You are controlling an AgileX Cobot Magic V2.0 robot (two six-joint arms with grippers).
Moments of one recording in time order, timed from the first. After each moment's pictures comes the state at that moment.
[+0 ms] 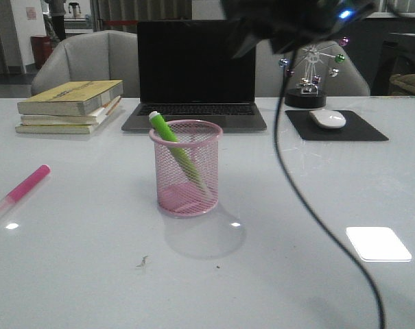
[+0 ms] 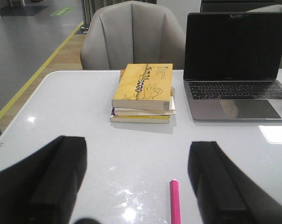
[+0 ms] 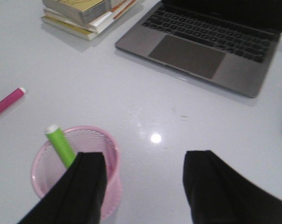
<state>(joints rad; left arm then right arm) -0.04 0.75 -0.60 -0.05 0.12 0.04 0.45 1.42 -0.98 0.05 0.09 0.00</state>
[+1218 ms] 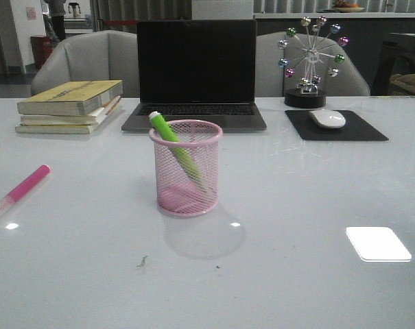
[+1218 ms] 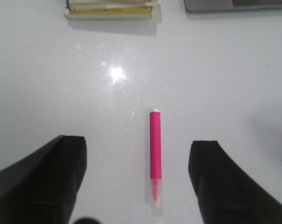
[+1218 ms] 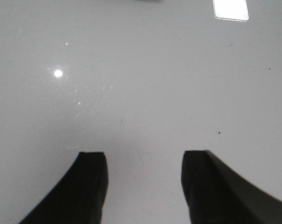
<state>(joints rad) -0.10 1.49 -1.26 -0.06 0.71 0.04 -0.05 0.88 -0.73 -0.05 0.65 0.00</state>
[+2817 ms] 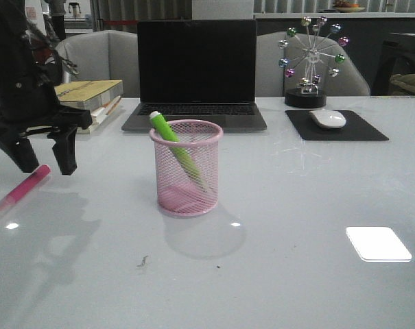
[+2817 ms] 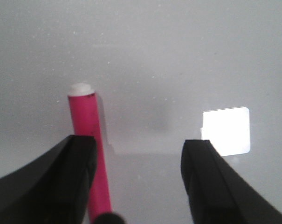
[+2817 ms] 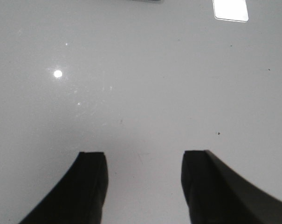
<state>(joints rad) -0.20 2.11 -1.62 -0.08 0.95 0.05 -0.05 0.88 -0.73 -0.05 0.65 0.00</state>
